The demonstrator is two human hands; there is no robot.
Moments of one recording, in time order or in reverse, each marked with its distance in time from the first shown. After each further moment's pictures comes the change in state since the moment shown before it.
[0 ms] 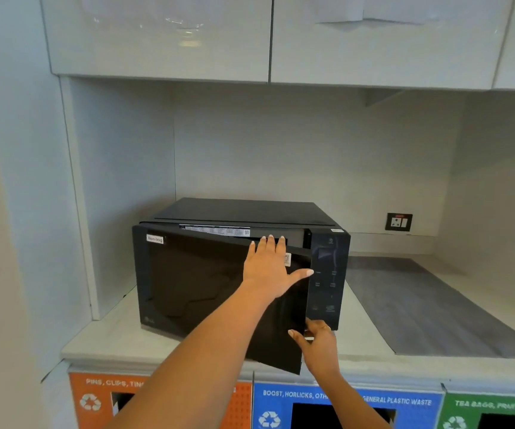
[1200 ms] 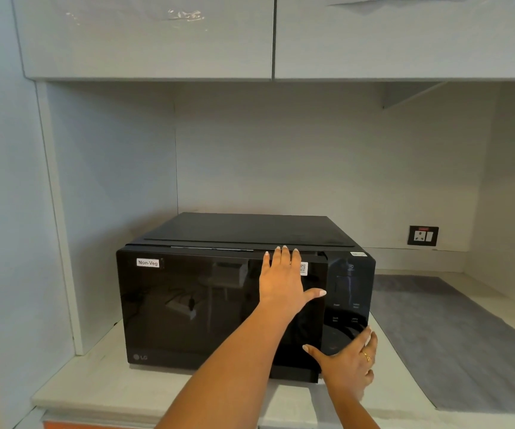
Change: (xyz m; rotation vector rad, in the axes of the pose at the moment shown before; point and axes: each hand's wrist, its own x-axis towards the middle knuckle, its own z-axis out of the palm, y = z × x) left_hand 0.082 -0.003 0.037 0.055 0.012 -0.023; right_hand 0.102 0.023 0.020 -0.195 0.370 0.189
